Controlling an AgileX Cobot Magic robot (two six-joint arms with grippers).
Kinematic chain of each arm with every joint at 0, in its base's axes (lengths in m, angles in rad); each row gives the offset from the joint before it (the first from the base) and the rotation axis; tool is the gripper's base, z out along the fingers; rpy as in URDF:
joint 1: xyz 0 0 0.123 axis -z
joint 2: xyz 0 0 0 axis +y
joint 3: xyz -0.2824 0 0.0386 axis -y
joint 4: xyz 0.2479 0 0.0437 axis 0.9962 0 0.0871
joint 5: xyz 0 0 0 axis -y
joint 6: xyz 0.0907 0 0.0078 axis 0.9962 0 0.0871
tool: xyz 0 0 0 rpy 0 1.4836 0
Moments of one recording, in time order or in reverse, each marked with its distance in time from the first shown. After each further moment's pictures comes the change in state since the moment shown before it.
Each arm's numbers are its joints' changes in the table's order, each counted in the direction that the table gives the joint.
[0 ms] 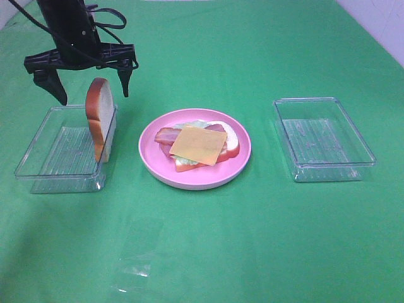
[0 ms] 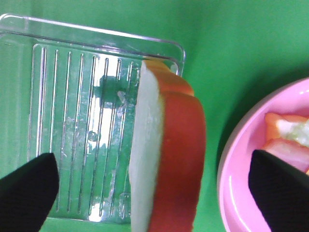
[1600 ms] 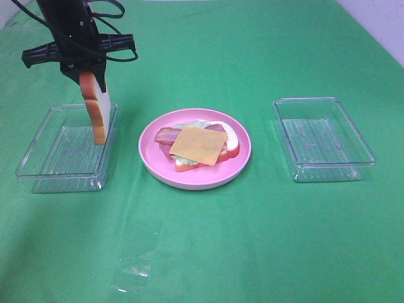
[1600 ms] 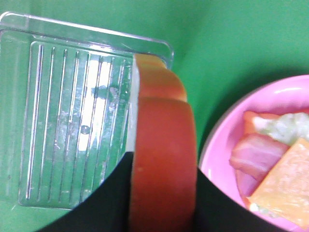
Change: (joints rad) left arm 0.000 -0.051 0.008 -0.043 -0.008 -0.023; right arm 0.000 0.000 0.000 0.000 0.000 0.000
